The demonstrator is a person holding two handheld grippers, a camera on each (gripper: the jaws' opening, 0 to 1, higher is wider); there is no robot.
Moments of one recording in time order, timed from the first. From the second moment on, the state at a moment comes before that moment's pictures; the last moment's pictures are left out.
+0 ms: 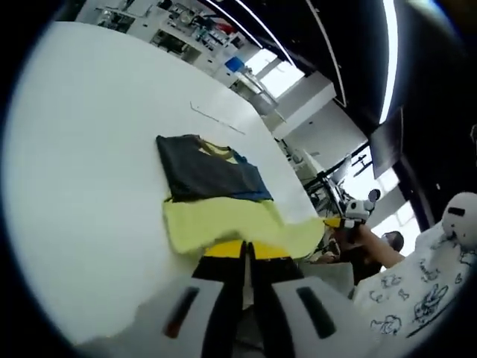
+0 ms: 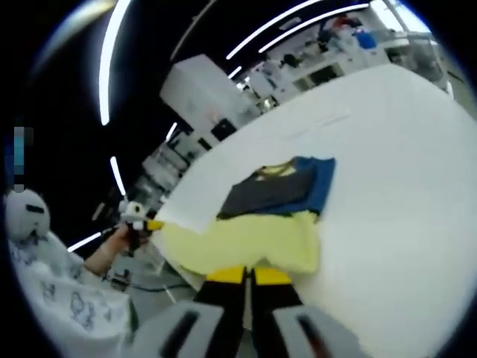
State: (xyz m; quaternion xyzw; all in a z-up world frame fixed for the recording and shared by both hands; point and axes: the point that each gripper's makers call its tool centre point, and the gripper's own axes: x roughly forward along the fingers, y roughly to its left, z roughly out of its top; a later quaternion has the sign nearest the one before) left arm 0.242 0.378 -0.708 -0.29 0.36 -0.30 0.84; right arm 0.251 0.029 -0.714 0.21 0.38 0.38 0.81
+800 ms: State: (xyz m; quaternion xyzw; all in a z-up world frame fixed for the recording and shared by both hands) left arm 0.402 0.387 -0.710 -0.30 0.31 -0.25 0.87; right arm 0.417 0.045 -0.706 0.19 0.33 0.35 0.85
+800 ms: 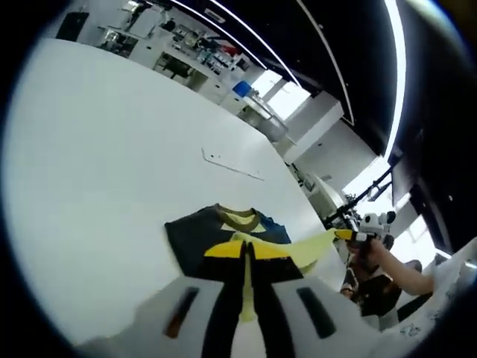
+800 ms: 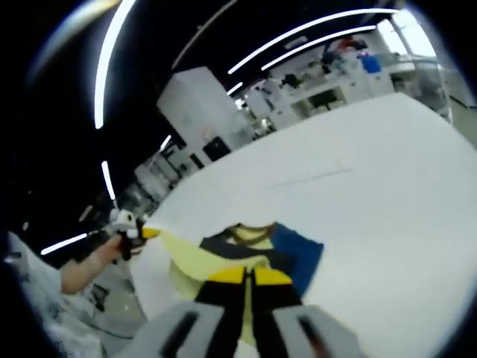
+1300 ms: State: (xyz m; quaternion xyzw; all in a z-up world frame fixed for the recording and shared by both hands) left arm 0.444 0.398 -0.732 -0.33 0.30 -0.20 0.87; right arm 0.476 0.053 -0.726 0.19 0.33 0.32 0.86
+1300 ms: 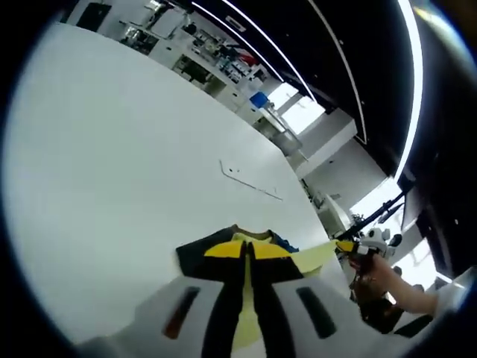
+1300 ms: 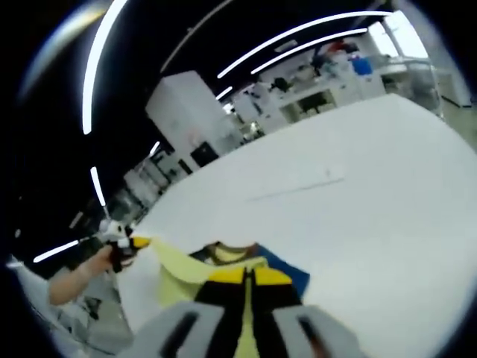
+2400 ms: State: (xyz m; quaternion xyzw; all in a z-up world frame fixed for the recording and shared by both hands) left arm 0.457 0.409 -0.817 -0.29 0.36 -0.15 0.87; right arm 0.499 0.052 -0.806 0.18 0.41 0.28 0.85
